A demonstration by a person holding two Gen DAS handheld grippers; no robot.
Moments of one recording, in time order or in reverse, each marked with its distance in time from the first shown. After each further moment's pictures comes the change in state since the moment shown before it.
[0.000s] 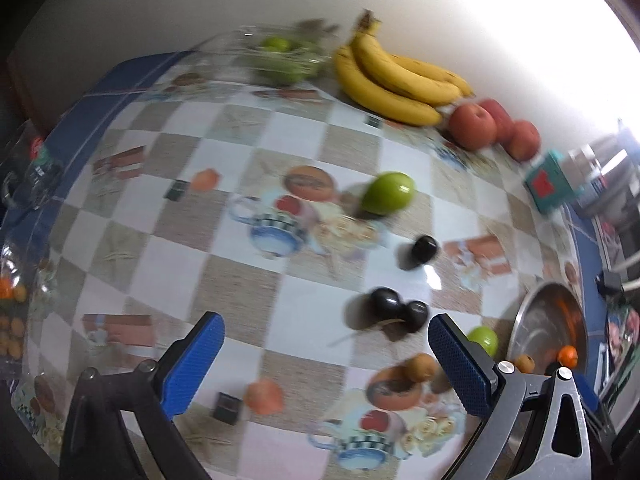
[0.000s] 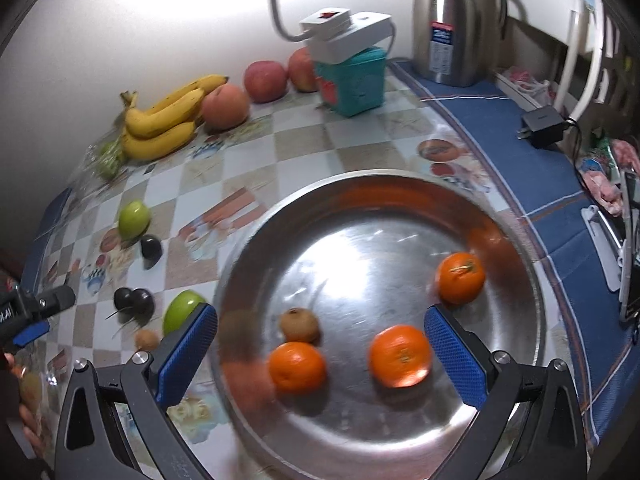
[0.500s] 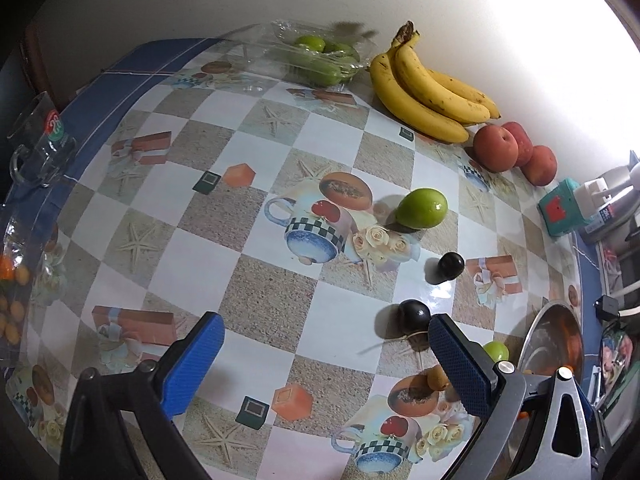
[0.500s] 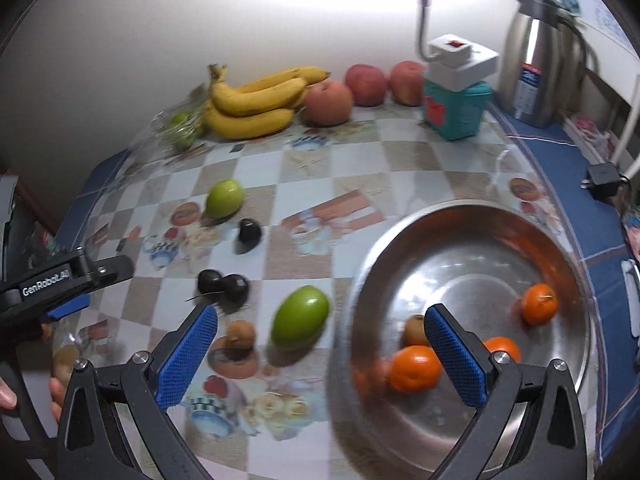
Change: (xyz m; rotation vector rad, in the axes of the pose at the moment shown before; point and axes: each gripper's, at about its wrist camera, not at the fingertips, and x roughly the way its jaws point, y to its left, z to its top) left arm 0.001 0.026 0.005 -0.064 0.009 -0.012; right arm -0.009 0.078 -0.003 -0.170 0.001 0.130
